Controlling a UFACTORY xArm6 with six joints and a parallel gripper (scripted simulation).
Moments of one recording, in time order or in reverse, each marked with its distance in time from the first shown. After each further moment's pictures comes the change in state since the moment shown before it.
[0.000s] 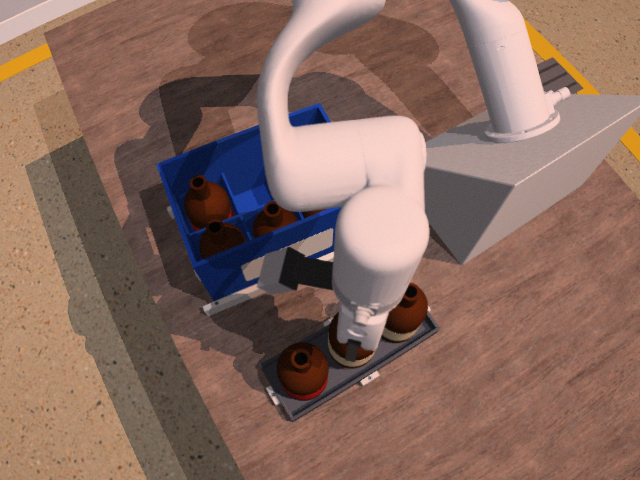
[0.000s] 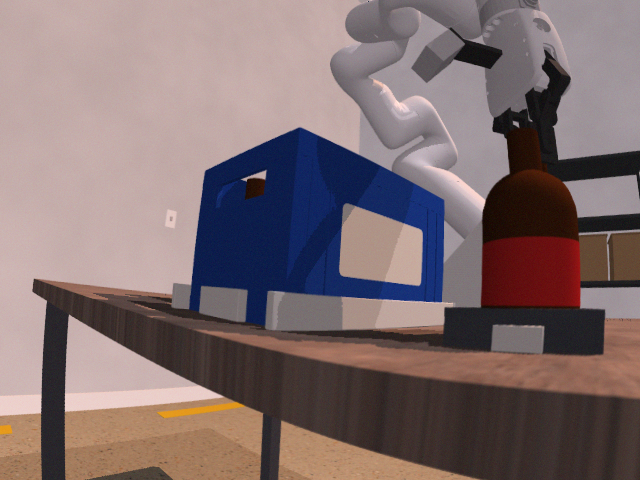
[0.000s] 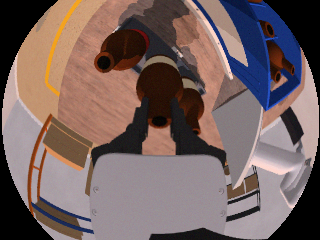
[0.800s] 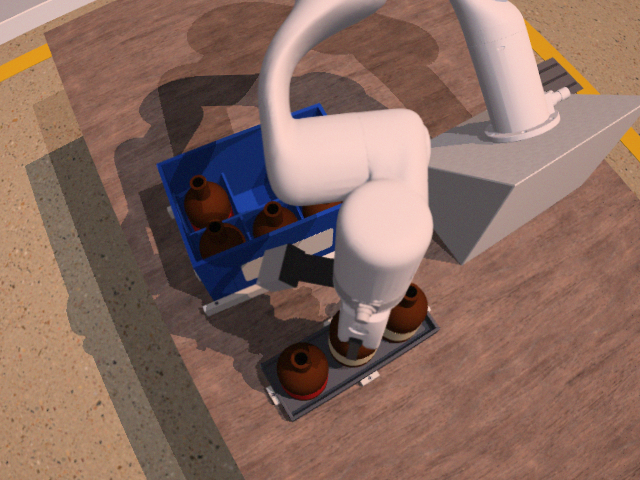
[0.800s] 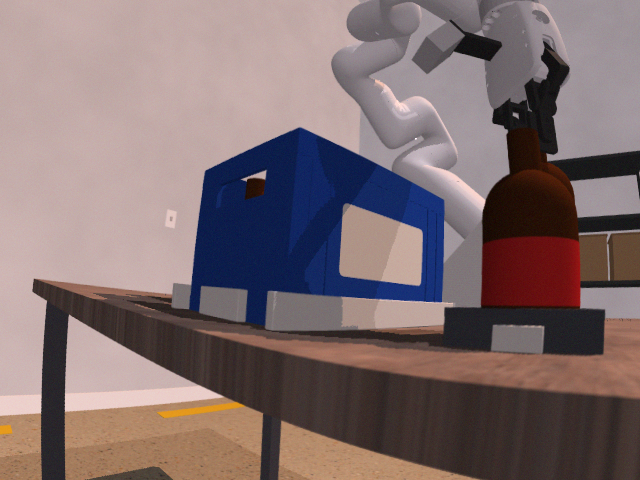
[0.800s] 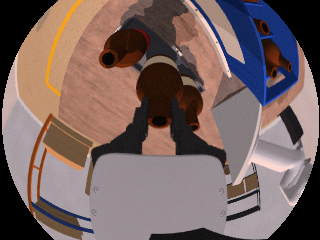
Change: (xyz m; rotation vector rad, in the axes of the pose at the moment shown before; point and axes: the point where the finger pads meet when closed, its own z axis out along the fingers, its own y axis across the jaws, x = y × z) arm -0.001 -0.001 -0.011 0.000 0.000 0.000
